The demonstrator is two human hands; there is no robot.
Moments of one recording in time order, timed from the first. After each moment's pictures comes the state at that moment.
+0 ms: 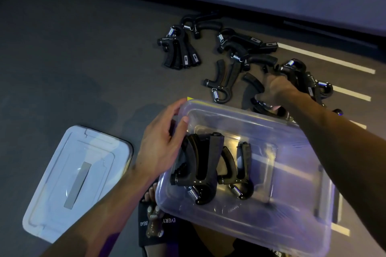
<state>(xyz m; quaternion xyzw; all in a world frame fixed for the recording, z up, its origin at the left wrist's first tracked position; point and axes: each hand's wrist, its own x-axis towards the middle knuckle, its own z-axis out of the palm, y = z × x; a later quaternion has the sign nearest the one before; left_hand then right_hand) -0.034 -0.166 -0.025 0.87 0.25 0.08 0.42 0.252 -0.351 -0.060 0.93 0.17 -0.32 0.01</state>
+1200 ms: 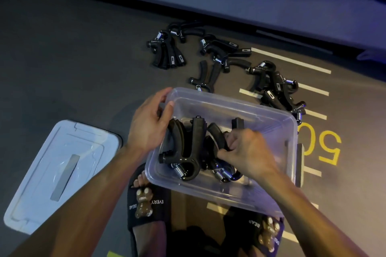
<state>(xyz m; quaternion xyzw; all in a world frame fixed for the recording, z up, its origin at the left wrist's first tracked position) -0.035 -0.169 -0.019 0.87 0.24 0.12 0.41 0.046 -0.409 0.021 0.92 0.17 -0.28 -0.20</state>
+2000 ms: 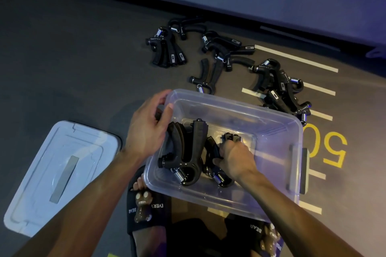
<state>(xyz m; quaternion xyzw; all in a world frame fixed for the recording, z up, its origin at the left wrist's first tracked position) -0.034 -0.168 -0.018 0.87 0.24 0.12 0.42 0.043 -0.397 -0.059 0.92 0.18 -0.34 -0.08</state>
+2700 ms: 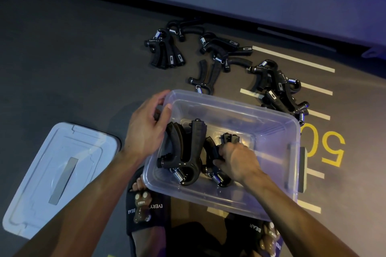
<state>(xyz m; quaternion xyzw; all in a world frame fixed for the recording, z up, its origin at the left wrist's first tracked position) -0.034 -0.169 -0.016 0.86 0.25 0.12 0.42 0.043 -0.406 -0.047 0.90 0.26 -0.34 -0.03</state>
